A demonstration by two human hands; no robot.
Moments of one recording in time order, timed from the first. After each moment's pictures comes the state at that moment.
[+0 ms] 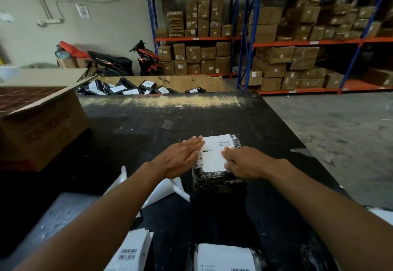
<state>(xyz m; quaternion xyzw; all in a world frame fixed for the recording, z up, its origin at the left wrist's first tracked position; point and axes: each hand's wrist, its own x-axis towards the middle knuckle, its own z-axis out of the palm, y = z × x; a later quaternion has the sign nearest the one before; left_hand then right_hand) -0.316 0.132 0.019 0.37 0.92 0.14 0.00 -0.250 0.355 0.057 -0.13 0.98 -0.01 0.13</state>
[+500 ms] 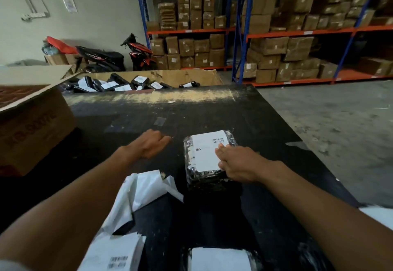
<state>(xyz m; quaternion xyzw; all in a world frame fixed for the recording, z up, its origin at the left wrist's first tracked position) -0.380 0.097 0.025 0.21 0.97 0.12 0.05 -0.251 0.355 0.044 -0.14 0.98 0.00 0.11</state>
